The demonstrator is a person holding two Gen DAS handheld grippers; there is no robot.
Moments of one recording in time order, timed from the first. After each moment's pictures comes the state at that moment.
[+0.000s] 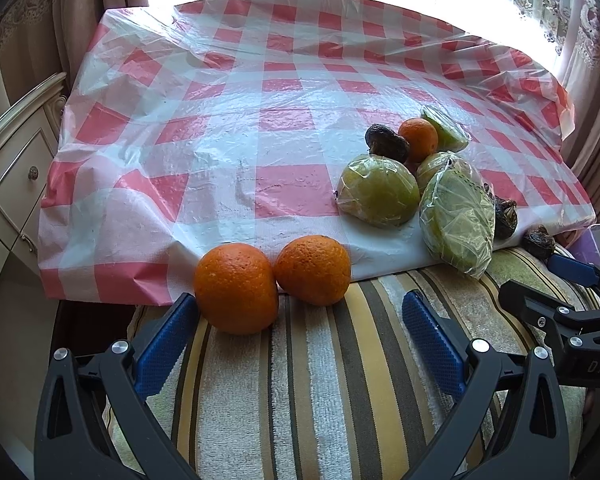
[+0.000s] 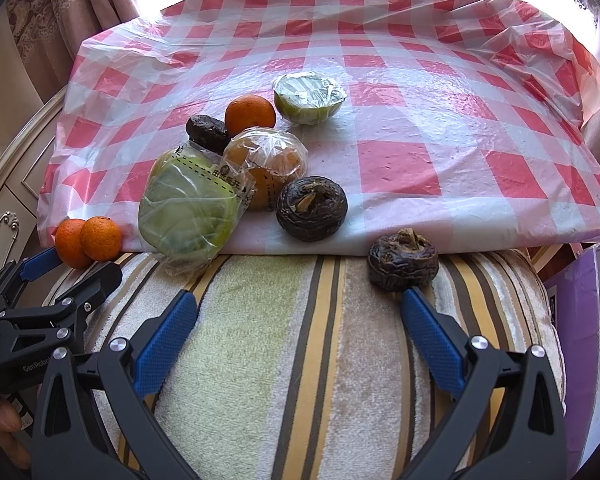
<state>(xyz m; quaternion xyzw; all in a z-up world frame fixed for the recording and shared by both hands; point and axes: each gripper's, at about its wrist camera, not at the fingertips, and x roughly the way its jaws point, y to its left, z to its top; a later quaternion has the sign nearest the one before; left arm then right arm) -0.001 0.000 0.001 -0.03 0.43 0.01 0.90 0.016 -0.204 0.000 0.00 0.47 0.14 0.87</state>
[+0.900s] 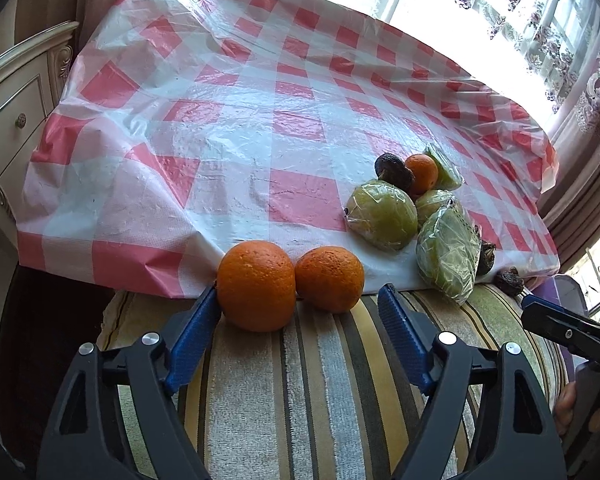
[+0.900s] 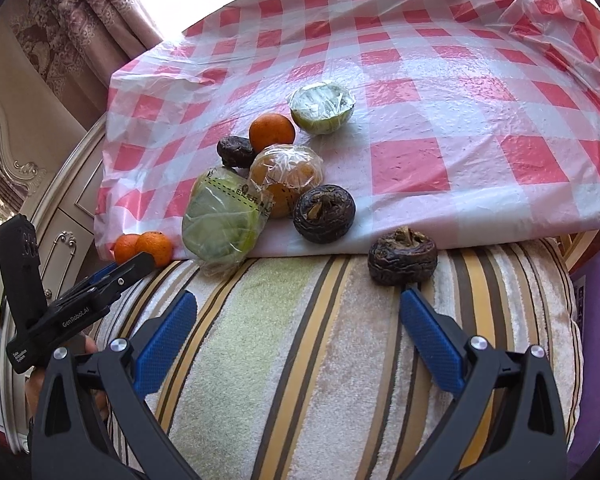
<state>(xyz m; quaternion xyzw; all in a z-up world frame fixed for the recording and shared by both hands) -0.006 0.036 0.001 -0.14 0.41 -0.02 0.90 0.017 -0.238 0.014 0.09 0.48 0.23 0.84</state>
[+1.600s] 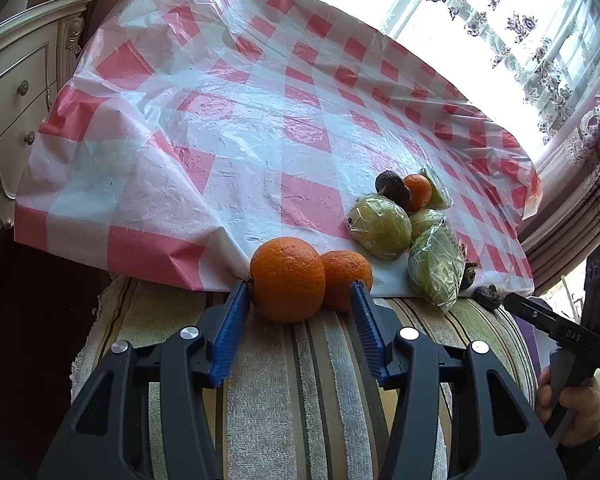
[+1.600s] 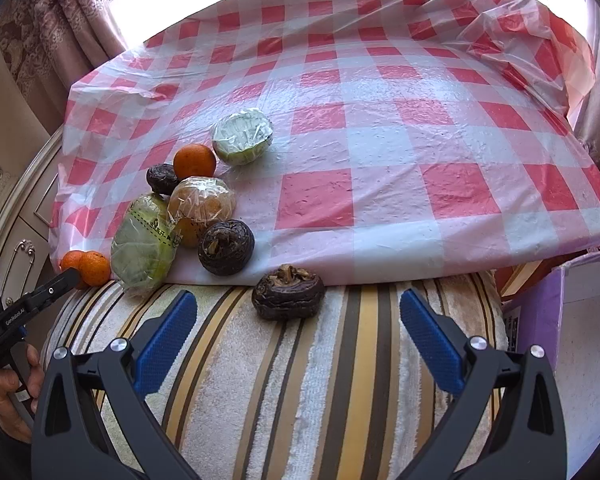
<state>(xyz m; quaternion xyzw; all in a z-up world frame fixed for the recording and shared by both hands) -0.016 0.060 0.002 -0.20 0.40 -0.04 0.89 0.041 -0.277 0.014 0.04 0.47 0.17 0.87</state>
